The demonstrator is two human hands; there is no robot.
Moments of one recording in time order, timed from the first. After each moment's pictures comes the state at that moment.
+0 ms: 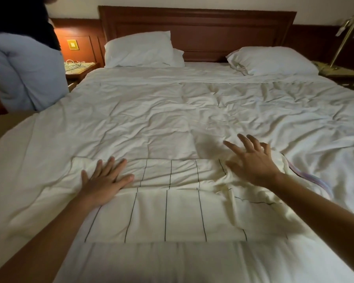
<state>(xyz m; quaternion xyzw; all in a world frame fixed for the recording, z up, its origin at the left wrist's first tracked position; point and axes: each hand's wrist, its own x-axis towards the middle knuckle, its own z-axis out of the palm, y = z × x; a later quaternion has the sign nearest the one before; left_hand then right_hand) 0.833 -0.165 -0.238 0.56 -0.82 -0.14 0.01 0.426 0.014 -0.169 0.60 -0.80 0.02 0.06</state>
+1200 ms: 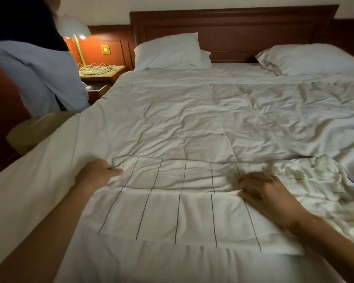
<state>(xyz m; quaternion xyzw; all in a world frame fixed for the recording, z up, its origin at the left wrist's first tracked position) 0.934 -0.203 -0.187 0.67 -0.71 -0.18 0.12 0.531 0.029 -0.191 0.70 -0.68 0.19 0.00</state>
